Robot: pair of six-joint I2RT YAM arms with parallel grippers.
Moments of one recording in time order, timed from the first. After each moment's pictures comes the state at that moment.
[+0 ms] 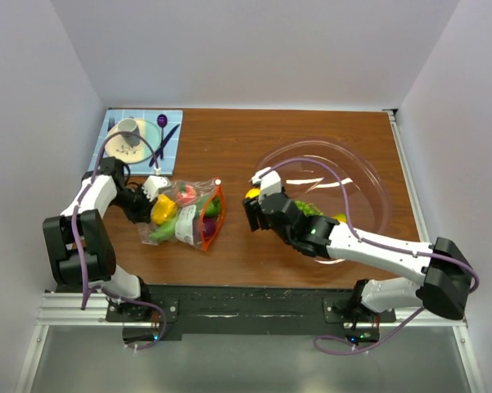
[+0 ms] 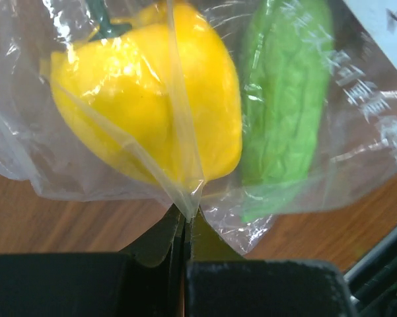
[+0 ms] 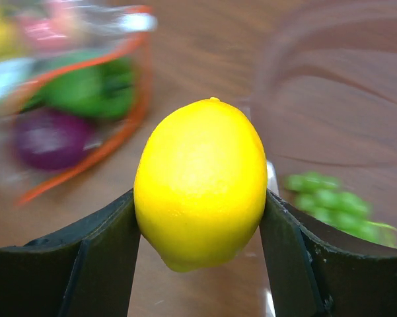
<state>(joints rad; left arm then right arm) 0.23 1.54 0.99 -0.91 0.45 1.10 1.04 1.27 0.87 -0.13 0.51 0.28</state>
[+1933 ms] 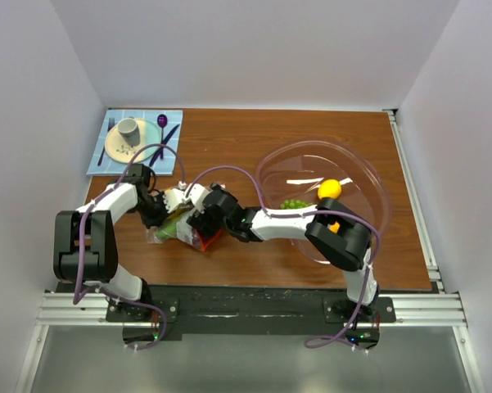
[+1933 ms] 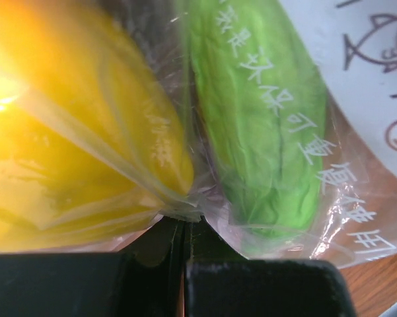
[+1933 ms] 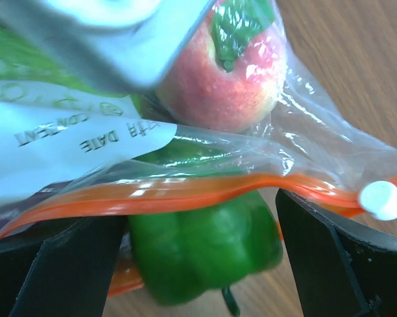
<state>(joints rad) 0.02 1.55 0.85 -0.70 0.31 1.13 1.07 1.98 1.22 0.15 0.29 -0.16</state>
